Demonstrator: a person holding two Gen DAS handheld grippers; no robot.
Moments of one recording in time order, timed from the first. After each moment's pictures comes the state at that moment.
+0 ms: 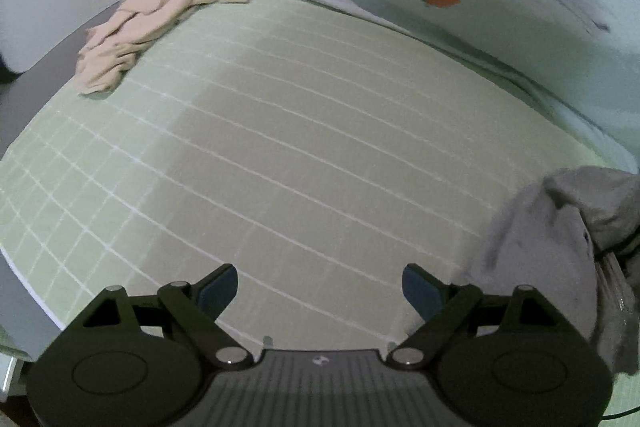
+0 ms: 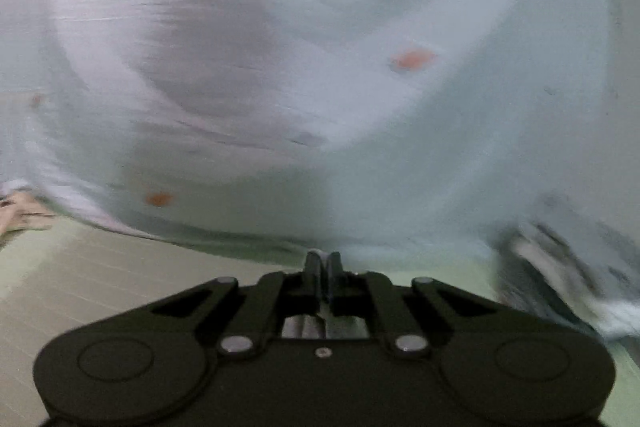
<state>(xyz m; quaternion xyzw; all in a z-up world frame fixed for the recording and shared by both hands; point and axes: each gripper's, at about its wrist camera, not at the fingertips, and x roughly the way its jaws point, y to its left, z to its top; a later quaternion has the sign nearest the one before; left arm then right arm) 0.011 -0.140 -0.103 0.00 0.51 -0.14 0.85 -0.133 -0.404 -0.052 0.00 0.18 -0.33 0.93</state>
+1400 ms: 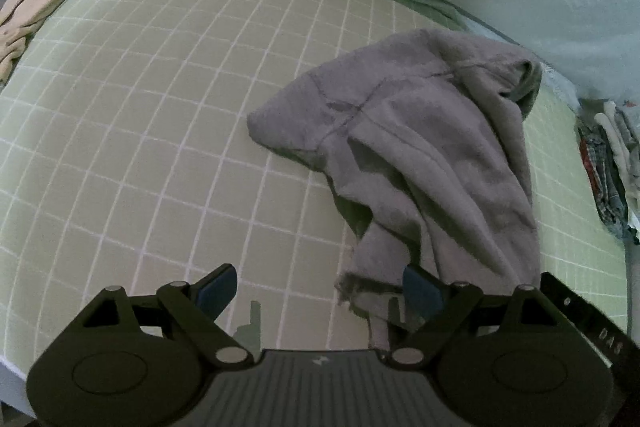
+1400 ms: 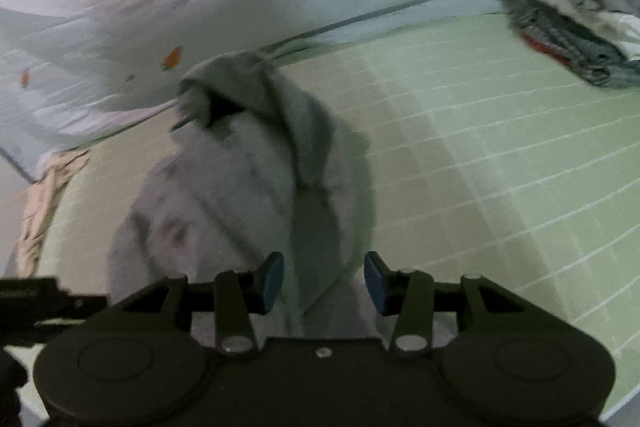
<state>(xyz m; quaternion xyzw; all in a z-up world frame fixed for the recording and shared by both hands) 0.009 -0.171 -0.125 0.03 0.57 -0.27 0.78 -0.205 -0.366 -0.144 0.28 0.33 -0.30 0.85</state>
